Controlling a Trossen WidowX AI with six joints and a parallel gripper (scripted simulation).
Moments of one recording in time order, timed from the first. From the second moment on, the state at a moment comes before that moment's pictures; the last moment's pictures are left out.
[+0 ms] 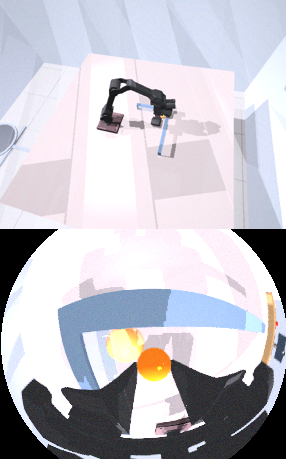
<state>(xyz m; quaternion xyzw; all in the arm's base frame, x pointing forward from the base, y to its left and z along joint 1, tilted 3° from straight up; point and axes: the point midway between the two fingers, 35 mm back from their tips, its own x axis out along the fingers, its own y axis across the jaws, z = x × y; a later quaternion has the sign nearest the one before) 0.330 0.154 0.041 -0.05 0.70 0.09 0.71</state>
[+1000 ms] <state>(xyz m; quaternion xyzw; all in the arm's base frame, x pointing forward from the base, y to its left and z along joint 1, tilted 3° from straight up) 0.330 0.146 0.112 -0.09 0.69 0.13 0.71</state>
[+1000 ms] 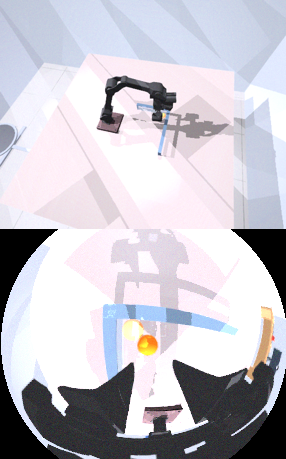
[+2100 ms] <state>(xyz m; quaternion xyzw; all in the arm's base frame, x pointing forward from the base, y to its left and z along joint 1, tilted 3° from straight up) 0.308 0.119 0.061 -0.31 0.61 0.35 0.64</state>
